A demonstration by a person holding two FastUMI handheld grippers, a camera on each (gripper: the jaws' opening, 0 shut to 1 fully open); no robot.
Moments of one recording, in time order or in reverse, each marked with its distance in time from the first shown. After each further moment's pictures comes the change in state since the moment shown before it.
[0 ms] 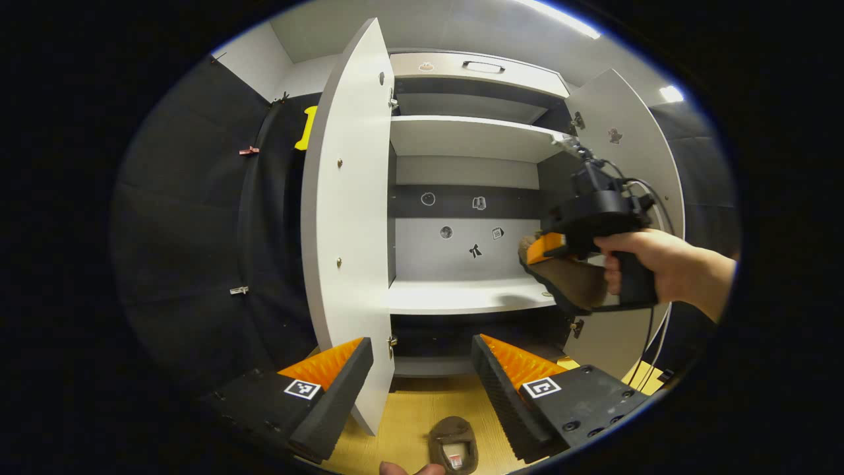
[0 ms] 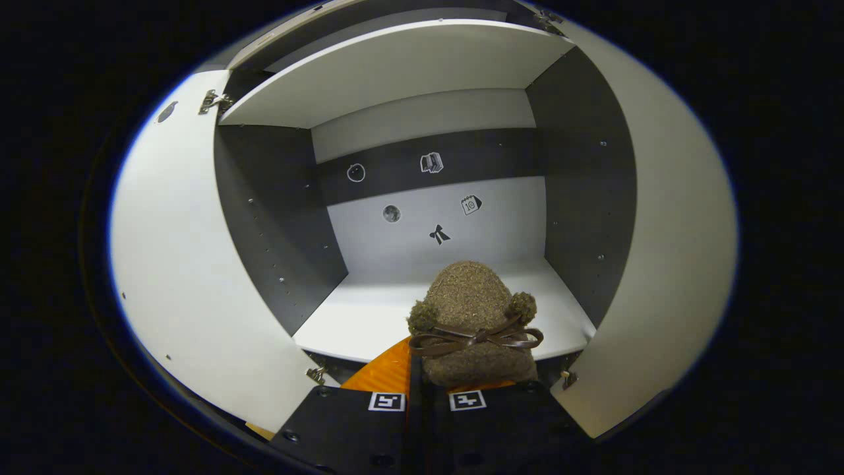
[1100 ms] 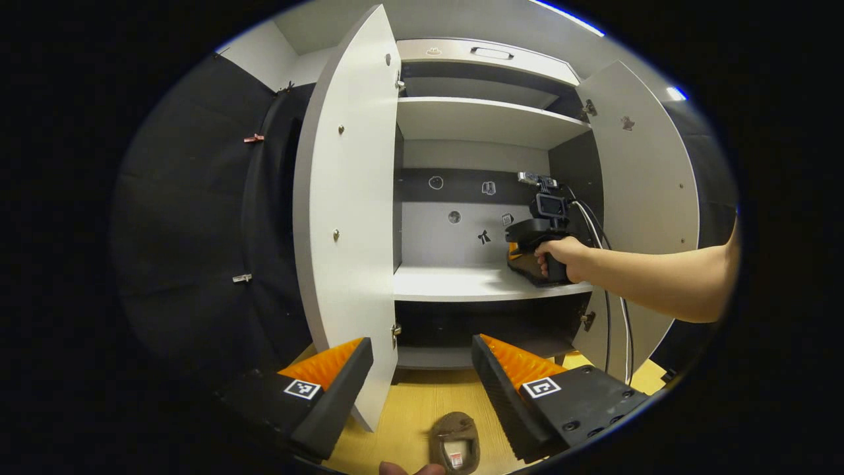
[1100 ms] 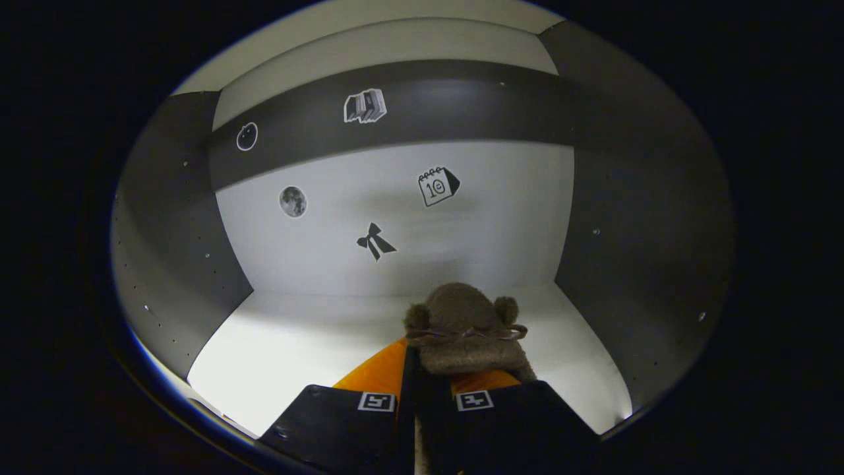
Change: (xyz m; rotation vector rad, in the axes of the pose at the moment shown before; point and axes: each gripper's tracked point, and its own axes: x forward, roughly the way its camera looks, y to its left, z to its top) left arm 0.019 0.007 -0.025 -0.016 0.058 0.040; right arm 0.193 -0.066 -0.003 -0.011 0.056 -0.151
